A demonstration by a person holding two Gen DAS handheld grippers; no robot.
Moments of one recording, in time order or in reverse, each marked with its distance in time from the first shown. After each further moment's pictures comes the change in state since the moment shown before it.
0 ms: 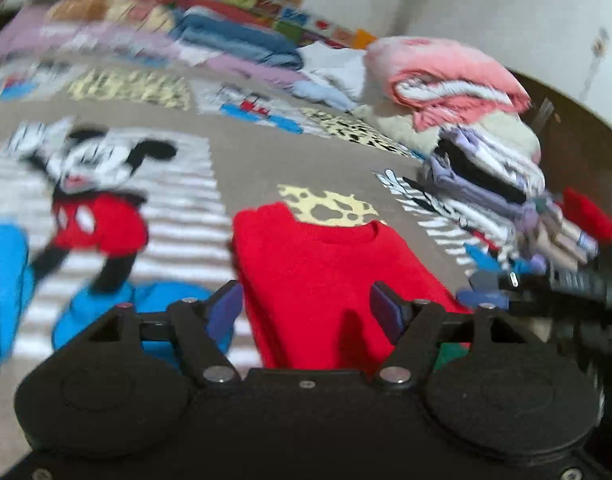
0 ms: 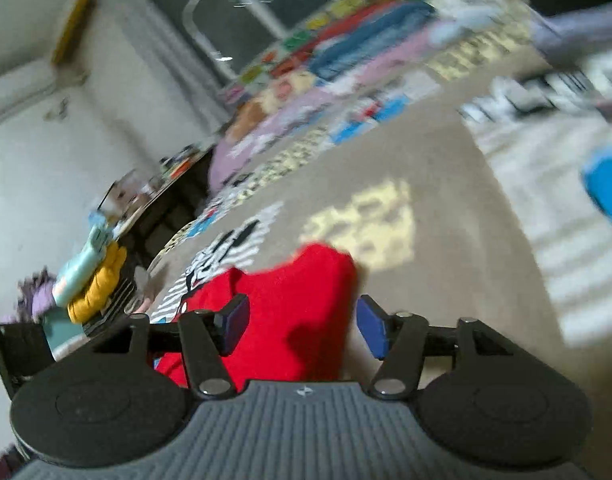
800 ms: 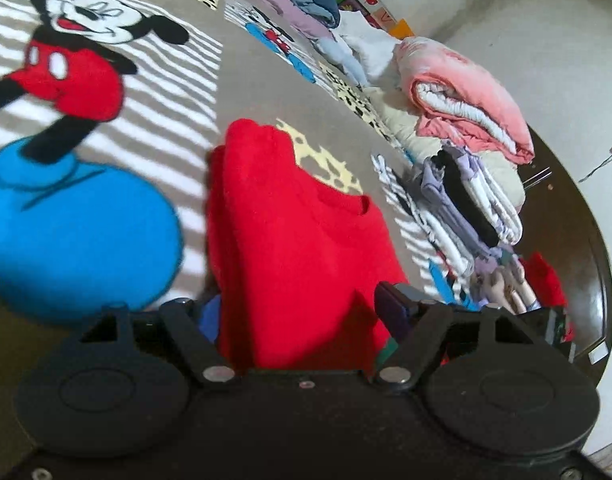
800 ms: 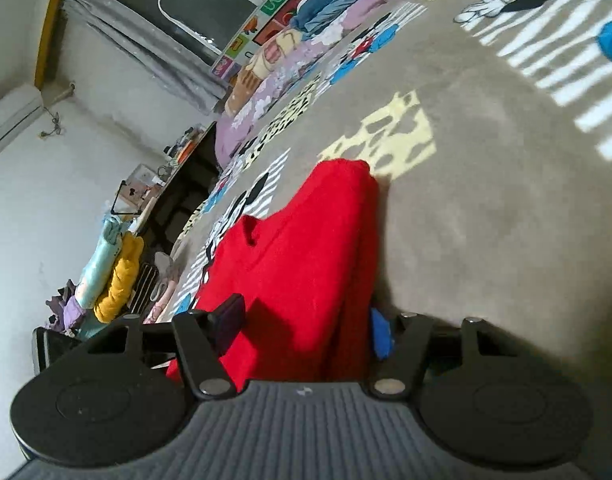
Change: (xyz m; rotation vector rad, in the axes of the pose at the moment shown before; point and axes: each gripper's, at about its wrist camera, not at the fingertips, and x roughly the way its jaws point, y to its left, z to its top) left arm 0.048 0.023 -0.007 -0.338 0.117 -0.159; right arm 0.046 -0.003 -0.022 0.123 0.105 0.085
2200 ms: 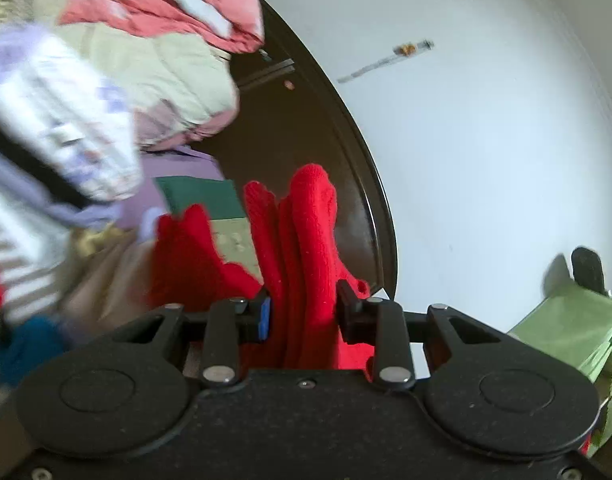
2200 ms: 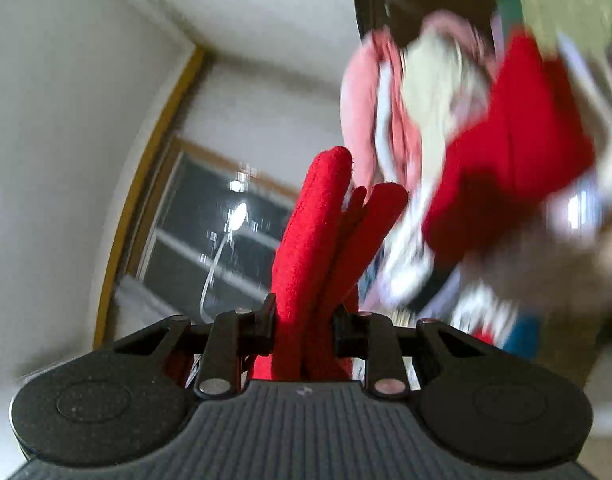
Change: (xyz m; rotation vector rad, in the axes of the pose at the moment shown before) left arm 0.248 -0.424 0.023 0.122 0.341 -0.737; right arm -0.437 -0.068 0.056 0.192 -0.904 0.121
